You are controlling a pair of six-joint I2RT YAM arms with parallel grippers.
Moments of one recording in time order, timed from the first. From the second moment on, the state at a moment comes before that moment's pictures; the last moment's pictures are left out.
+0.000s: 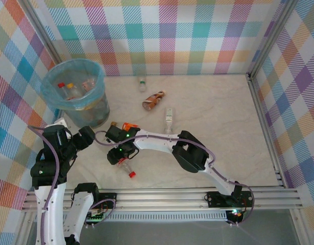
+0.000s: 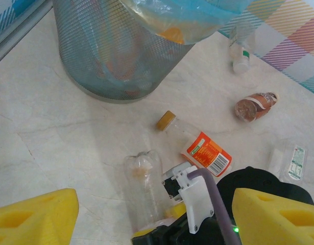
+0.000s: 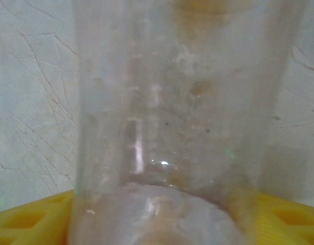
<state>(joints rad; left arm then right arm) 0.06 0.61 1.02 -1.07 0.01 -0.47 1.16 2.37 1.96 -0.73 -0.18 0.43</state>
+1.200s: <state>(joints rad) -0.07 0.83 1.28 -0.81 0.67 -0.63 1.10 1.50 1.43 -0.31 -0.15 0.27</state>
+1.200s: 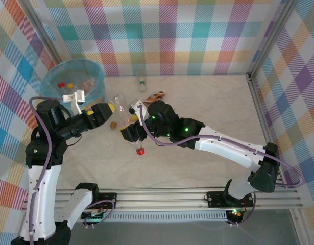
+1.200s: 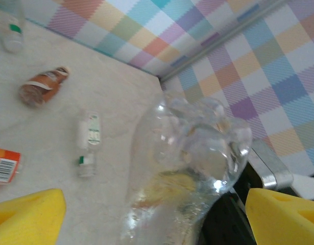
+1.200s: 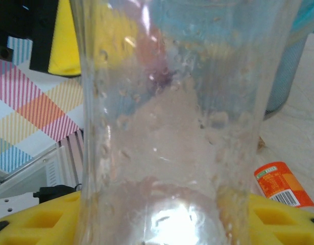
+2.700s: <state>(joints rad) -0.22 0.86 1.30 -0.84 0.45 -0.58 1.09 1.53 1.45 -0.36 -0.34 0.21</state>
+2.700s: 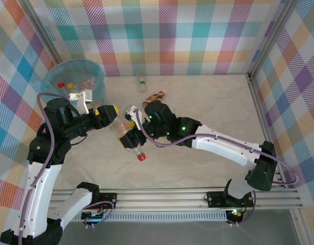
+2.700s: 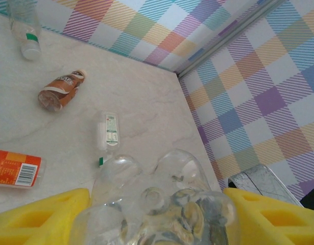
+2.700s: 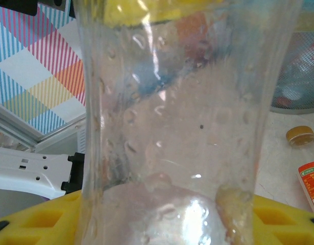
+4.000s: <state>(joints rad) -0.22 1.04 1.64 -0.82 -0.12 -0.51 1.07 1.66 1.88 -0.44 -0.08 0.16</state>
